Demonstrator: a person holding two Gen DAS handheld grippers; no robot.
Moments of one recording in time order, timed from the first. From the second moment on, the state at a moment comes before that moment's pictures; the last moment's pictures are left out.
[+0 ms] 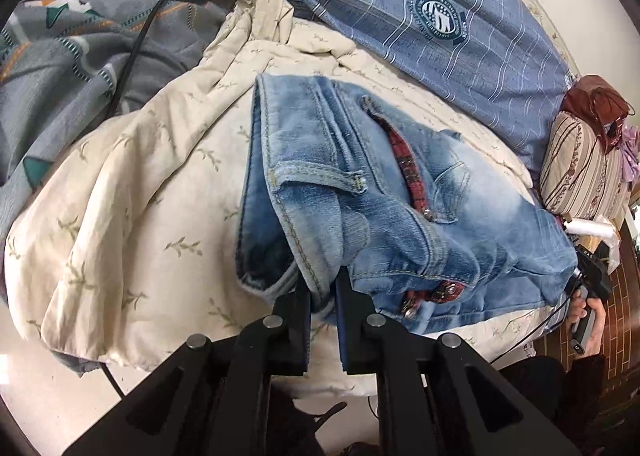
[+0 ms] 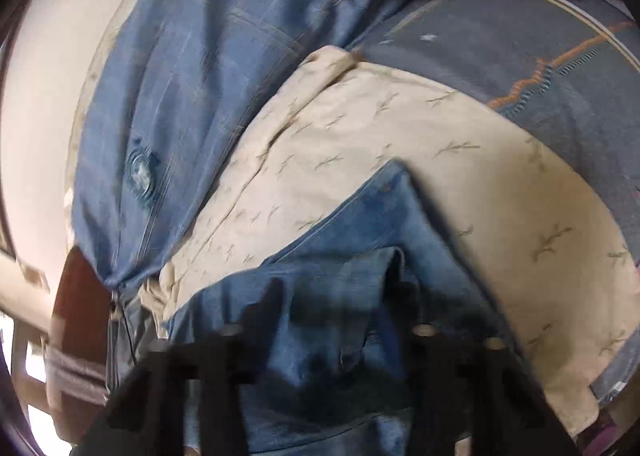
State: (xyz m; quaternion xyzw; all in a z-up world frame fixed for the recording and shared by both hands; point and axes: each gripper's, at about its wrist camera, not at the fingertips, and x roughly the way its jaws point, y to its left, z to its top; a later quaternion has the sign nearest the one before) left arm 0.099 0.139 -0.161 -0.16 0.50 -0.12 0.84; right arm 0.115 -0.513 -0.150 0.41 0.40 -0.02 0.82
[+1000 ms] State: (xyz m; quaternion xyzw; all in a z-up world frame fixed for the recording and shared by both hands) left arm 0.074 0.144 -0.168 -0.13 0.54 -0.09 0.83; right arm 0.082 -0.439 -0.096 0.25 0.40 -0.01 0.88
